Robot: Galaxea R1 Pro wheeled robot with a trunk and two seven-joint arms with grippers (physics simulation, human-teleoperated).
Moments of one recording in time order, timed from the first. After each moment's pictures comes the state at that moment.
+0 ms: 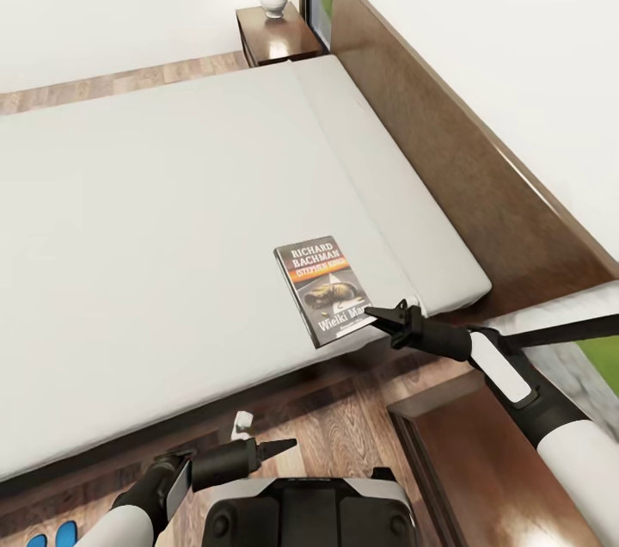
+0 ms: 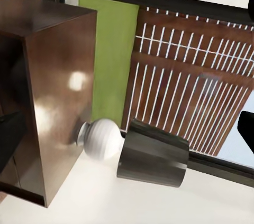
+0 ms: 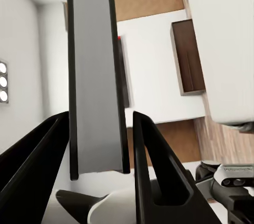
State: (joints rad) left arm -0.59 -0.05 0.42 -0.36 -0.20 0.36 -1.38; right arm -0.75 -0.34 0.39 -0.99 -1.17 0.97 1.02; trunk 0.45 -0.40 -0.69
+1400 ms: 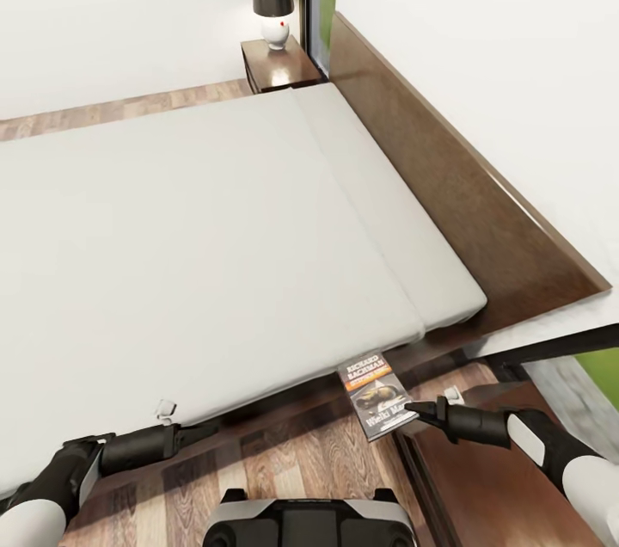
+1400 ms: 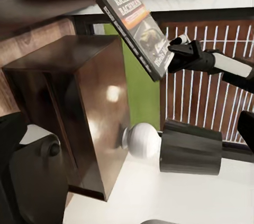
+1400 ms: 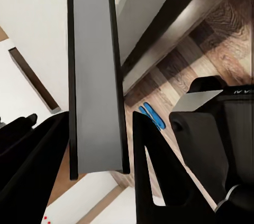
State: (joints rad) left arm -0.59 0.22 0.42 -0.48 -0.20 0.38 -1.56; right arm -0.75 -0.36 0.38 -0.27 -0.76 0.71 1.03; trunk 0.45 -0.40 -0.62
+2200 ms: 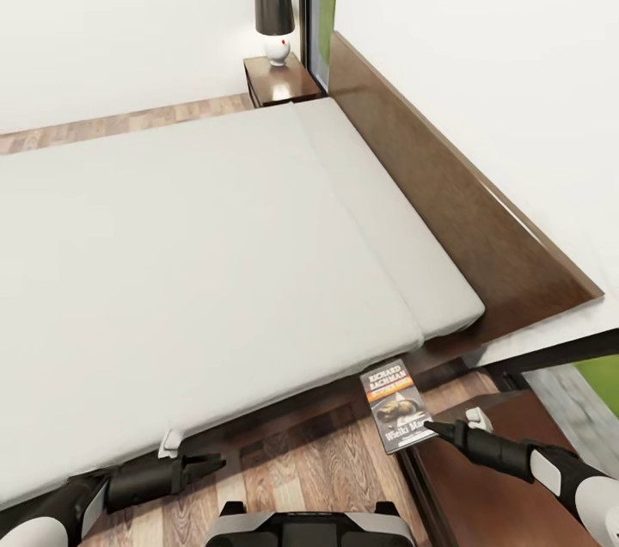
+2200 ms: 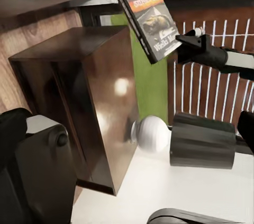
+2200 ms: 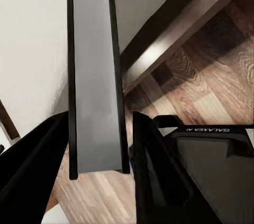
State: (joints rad) left arm -0.59 0.22 0.41 -0.25 -0.21 0.17 -1.49; right arm -0.75 -0.36 0.38 -0.03 -0.75 0.36 1.07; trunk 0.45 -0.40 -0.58
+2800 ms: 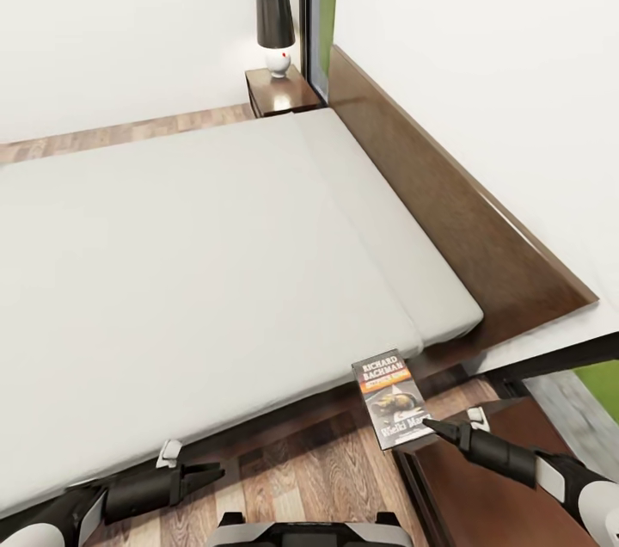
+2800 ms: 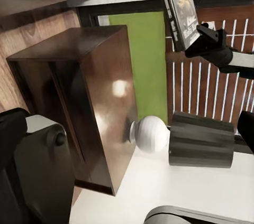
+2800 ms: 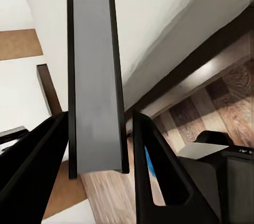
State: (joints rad) left arm -0.58 0.23 0.41 -0.20 -0.21 0.14 -1.48; right arm -0.75 -0.36 0.38 0.01 -0.75 0.29 1.32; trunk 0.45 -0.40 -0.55
